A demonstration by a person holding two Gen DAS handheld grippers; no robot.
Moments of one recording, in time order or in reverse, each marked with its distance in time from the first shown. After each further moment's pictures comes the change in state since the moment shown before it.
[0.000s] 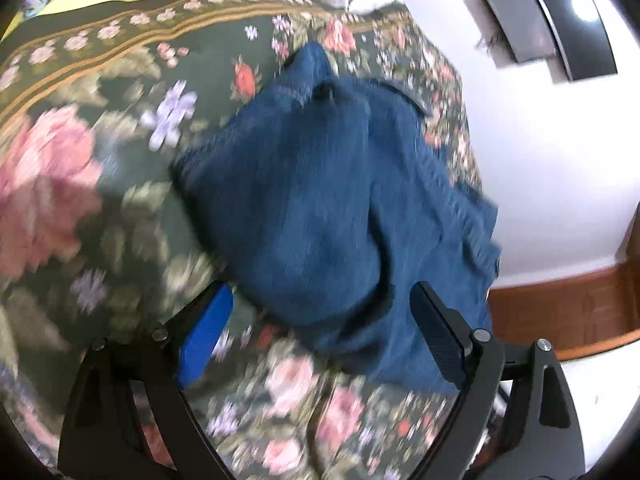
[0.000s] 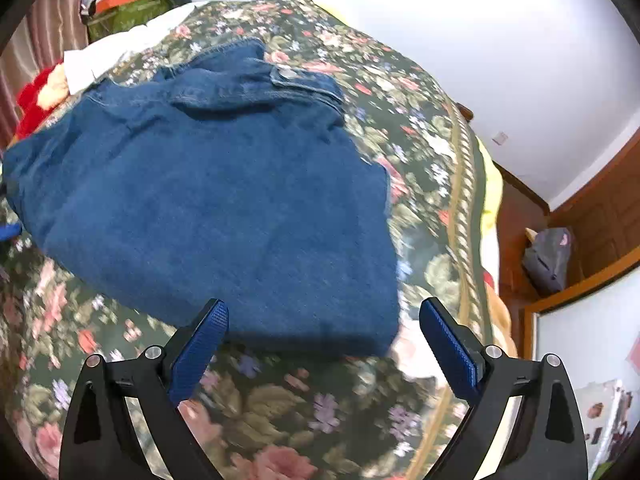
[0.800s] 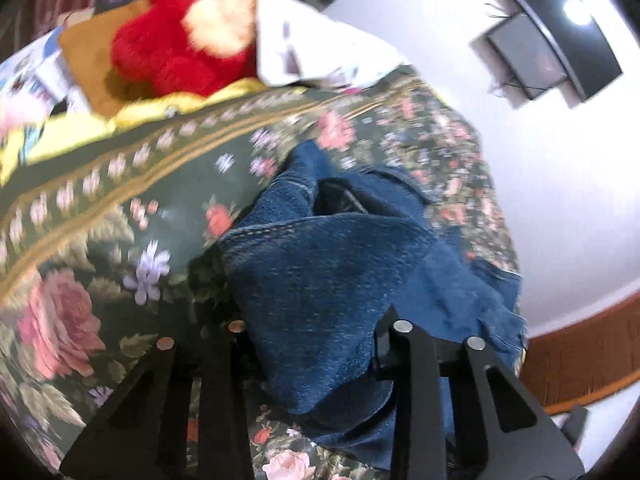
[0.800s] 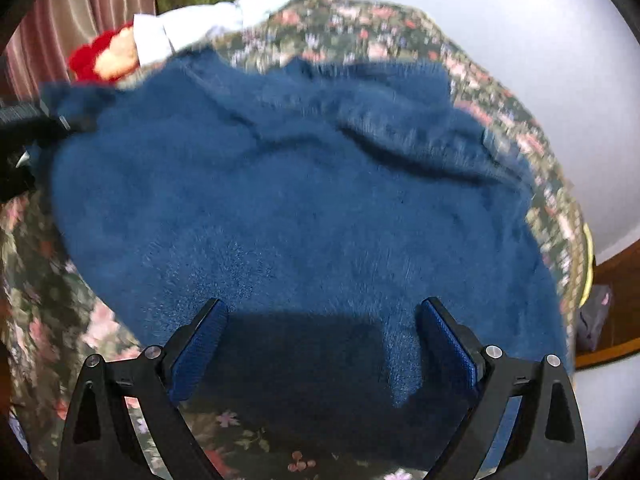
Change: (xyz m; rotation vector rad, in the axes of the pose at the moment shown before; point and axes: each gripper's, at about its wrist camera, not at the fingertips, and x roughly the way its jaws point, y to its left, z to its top) left arm -0.013 -0.043 0.043 0.097 -0.263 0.154; right arm 0.045 0.135 0.056 -0.142 -0.026 0.197
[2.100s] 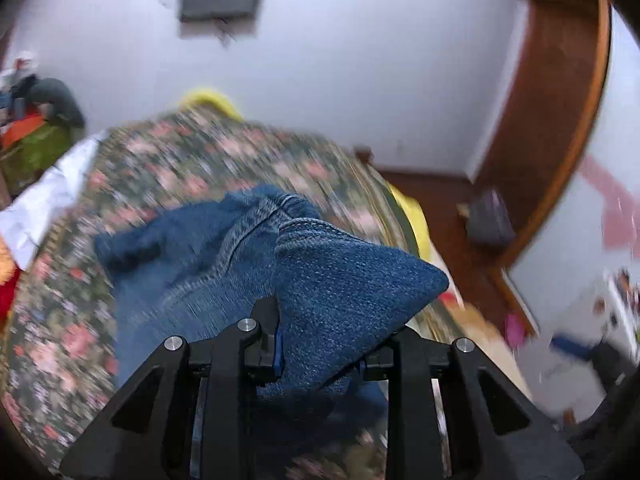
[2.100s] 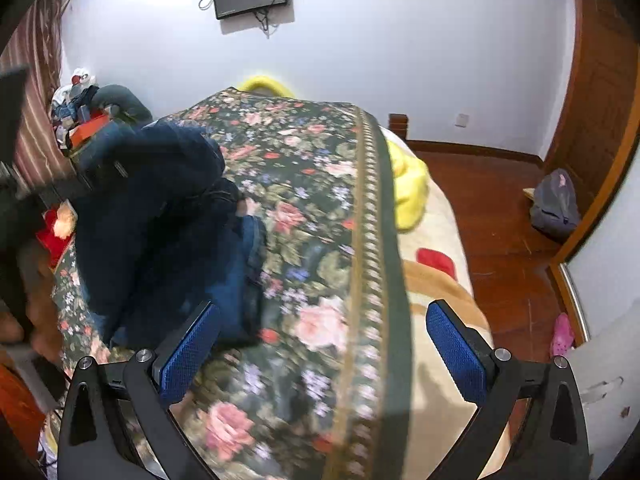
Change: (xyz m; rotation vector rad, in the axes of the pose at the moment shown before) left arm -0.009 -0.336 -0.217 0.906 0.048 -0.173; right arm -0.171 -0.223 -0.153 0.491 -0.233 -0.092
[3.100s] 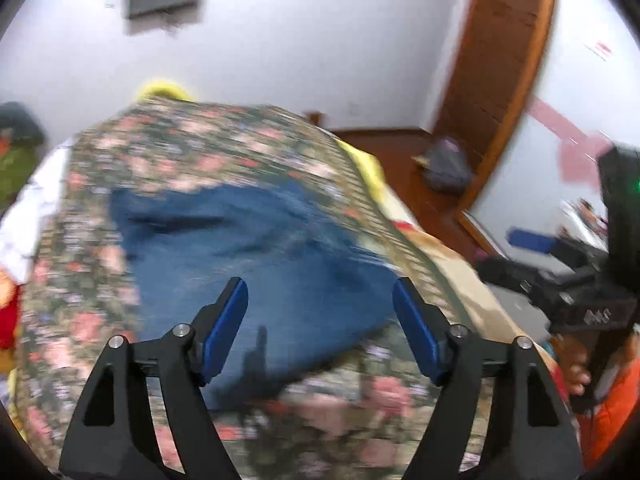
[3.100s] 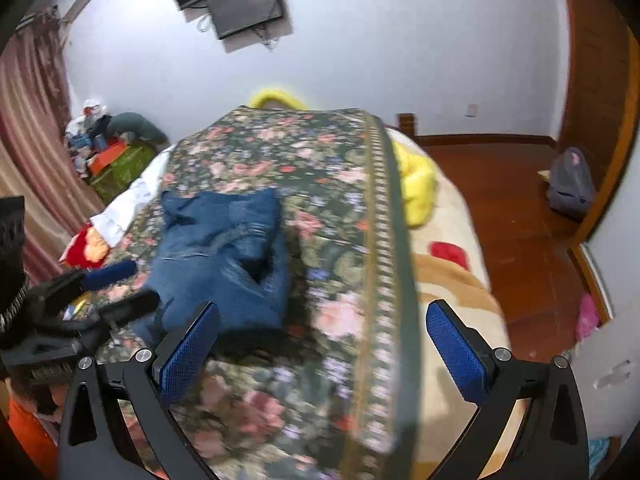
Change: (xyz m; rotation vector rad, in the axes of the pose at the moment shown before) left arm -0.080 0.023 -0.027 0.116 0.058 -0.077; right arm -0.027 0.010 0.010 0.069 -0.012 0.167
